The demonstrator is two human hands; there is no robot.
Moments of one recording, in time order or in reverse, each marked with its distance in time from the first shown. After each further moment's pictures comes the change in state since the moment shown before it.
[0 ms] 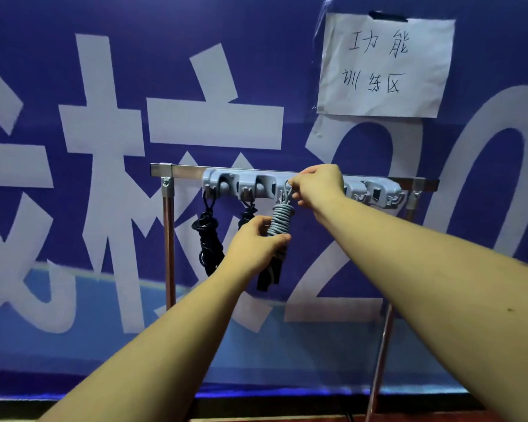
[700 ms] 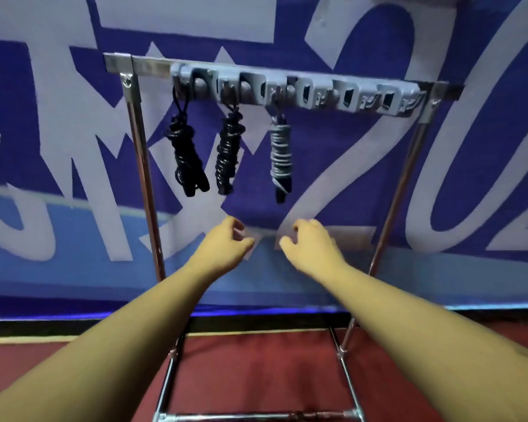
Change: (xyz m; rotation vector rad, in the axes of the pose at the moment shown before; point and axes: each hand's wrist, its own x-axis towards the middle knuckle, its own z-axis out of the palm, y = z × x) left_hand -0.034 -0.141 0.018 0.396 -0.102 -0.209; right_hand -0.090 0.219 -0.002 -0.813 -0.324 -0.060
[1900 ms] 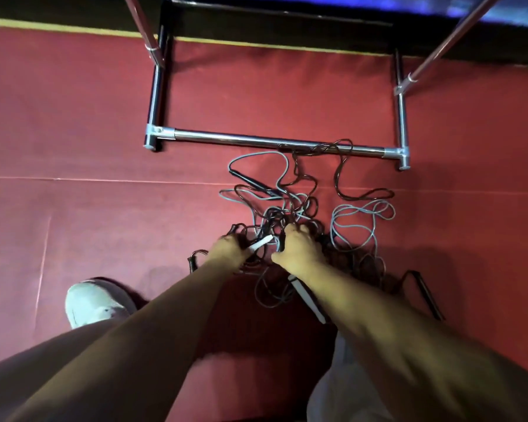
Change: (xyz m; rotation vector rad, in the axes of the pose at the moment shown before) left_hand -0.284 -0.416 0.319 0.271 -0.715 -0.637; right_hand -0.332 0.217 0.434 -0.161 -0.879 0.367
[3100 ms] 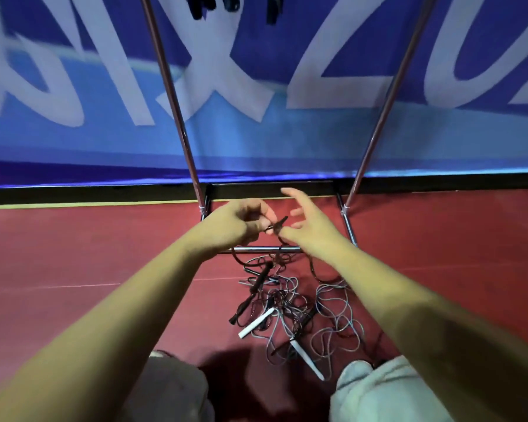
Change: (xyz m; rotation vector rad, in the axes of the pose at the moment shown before) left_hand -0.316 0.147 -0.222 -0.467 0.029 0.804; right_hand -0.262 -0.068 -0.256 0.640 0.385 -0.533
